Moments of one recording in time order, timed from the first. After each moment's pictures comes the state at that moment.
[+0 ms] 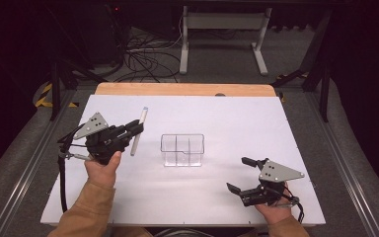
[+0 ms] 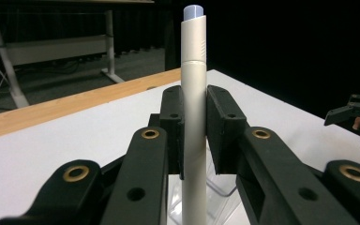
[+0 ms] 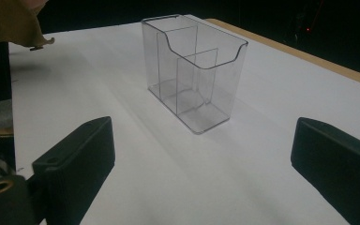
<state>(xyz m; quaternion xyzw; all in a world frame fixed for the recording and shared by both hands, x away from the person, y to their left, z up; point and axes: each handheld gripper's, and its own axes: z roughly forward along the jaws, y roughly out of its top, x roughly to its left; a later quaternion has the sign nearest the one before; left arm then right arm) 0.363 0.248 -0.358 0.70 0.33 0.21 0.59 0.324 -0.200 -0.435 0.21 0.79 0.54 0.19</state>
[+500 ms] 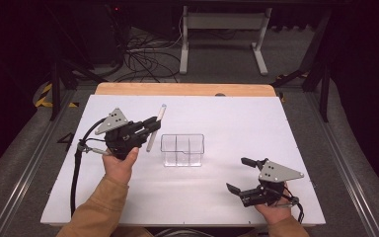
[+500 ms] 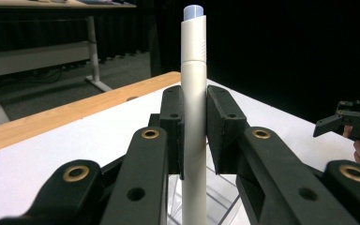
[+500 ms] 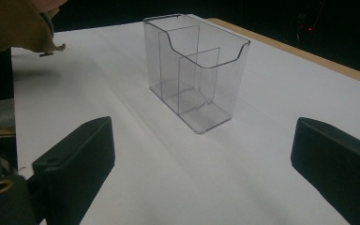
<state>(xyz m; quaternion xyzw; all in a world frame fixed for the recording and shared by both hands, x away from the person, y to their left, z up) 0.378 0.209 -0.357 0.71 0.30 0.19 0.60 0.324 -0.200 -0.436 0.21 0.79 0.54 0.19</state>
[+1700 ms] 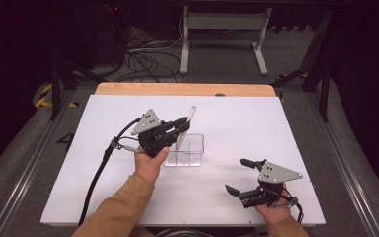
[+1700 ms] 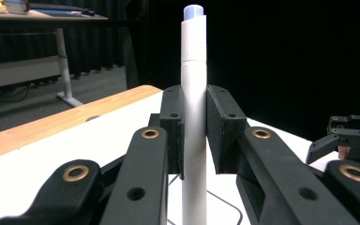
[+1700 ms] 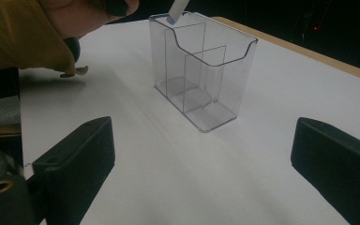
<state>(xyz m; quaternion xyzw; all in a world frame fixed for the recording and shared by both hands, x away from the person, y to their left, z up) 0.402 0.143 -0.380 0.71 0.26 0.18 0.64 0.324 -0.198 -0.438 0.20 0.79 0.54 0.19</state>
